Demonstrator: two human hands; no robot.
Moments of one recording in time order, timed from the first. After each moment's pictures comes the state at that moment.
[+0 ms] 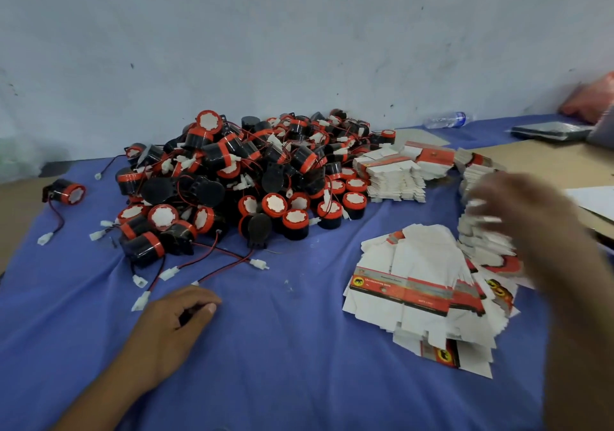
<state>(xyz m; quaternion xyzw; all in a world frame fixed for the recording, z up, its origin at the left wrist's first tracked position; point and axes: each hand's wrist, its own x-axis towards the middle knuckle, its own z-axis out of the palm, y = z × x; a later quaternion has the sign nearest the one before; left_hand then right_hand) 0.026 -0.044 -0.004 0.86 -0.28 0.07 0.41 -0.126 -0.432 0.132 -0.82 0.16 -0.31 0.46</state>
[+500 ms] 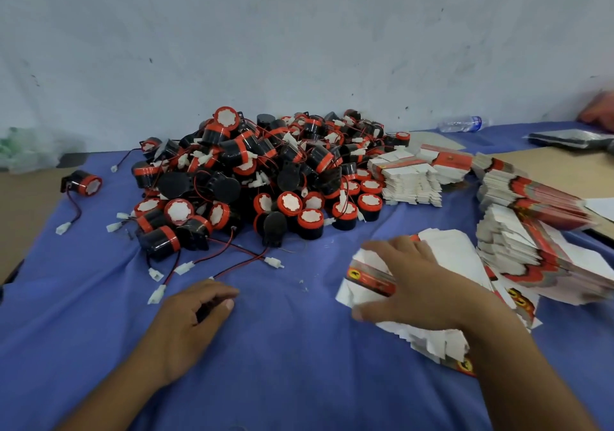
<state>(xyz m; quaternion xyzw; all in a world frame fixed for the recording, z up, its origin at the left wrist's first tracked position) 0.022 -0.047 0.002 0.86 -0.28 0.05 0.42 -0.078 -0.365 0.081 -0.98 0.06 0.08 0.15</state>
